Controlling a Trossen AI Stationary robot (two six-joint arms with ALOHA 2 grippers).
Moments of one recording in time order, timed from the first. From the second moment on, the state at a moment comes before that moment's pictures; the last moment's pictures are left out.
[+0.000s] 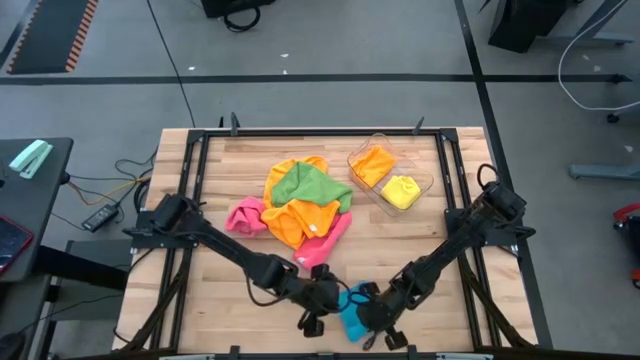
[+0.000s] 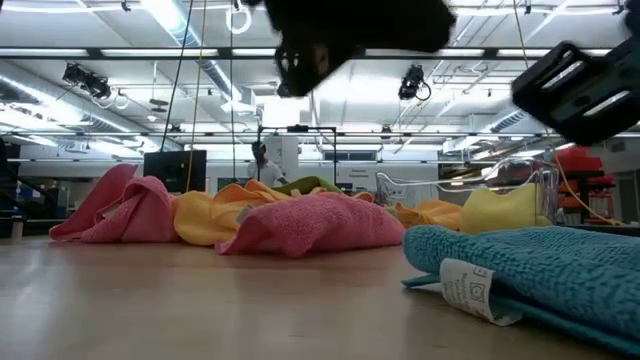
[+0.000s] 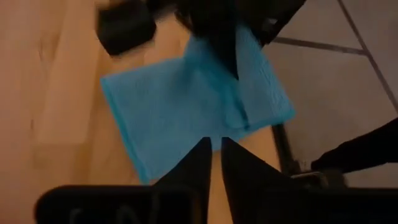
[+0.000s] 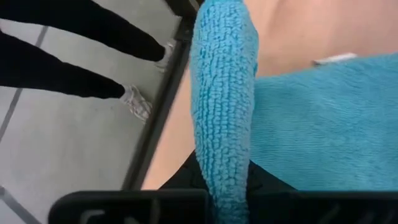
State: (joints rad) left arm -0.49 1.99 1.40 -0.09 -0.13 -0.45; right arm 0.67 1.83 1.09 -0.19 -0.14 0.44
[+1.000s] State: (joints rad) left arm -0.52 1.99 1.33 -0.11 -0.02 -0.51; right arm 0.44 1.84 1.01 -0.19 -0.26 0.29
